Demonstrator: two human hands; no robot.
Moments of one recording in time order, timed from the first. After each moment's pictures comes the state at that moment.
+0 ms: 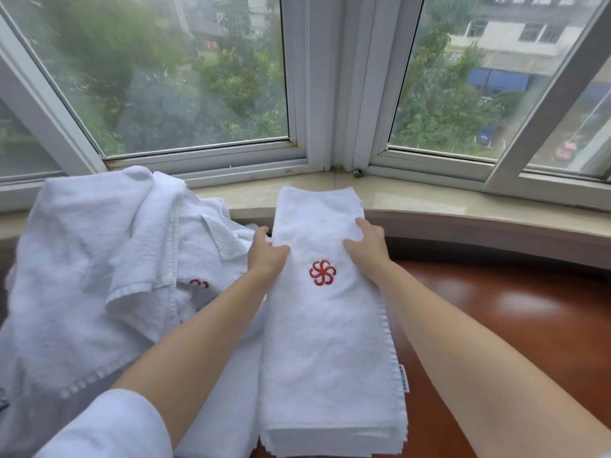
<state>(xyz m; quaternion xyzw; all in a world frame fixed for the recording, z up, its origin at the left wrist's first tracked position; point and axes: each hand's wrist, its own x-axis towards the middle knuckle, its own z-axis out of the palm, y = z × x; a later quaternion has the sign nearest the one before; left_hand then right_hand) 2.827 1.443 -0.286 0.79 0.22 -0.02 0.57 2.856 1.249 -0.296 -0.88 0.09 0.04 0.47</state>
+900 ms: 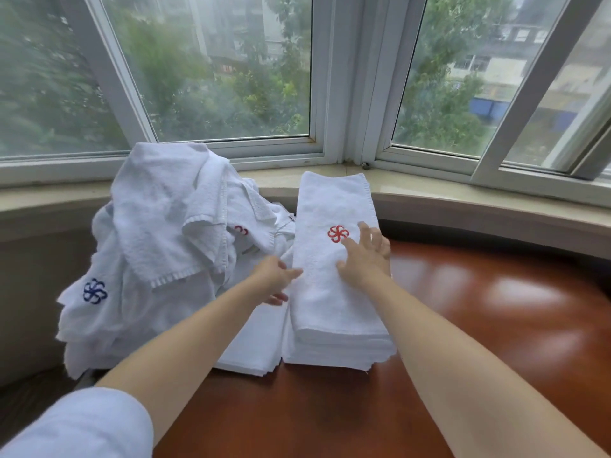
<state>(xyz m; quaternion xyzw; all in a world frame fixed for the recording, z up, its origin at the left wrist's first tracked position) 2.652 1.466 -0.255 0.83 0.20 -0.19 0.48 2.696 1.286 -0.273 -1.00 -0.04 0.01 0.09</state>
